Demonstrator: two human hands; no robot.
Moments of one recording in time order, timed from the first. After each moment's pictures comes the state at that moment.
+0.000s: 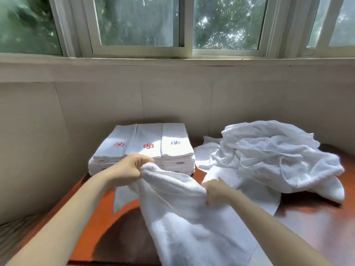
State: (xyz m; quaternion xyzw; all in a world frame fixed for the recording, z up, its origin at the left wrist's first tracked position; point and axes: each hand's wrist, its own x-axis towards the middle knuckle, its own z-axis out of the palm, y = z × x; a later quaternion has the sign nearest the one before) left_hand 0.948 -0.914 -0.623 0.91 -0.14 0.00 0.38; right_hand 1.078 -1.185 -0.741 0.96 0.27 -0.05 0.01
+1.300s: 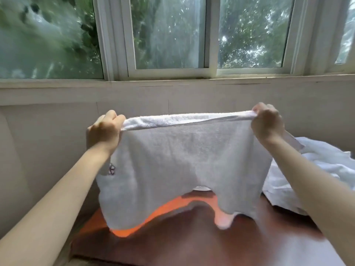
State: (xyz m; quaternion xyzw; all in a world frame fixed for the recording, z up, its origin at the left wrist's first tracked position) left_hand 0.915 -0.810 -0.533 0.87 0.12 0.47 -0.05; right_hand 1.076 -1.176 -0.520 0.86 0.05 0.43 -0.27
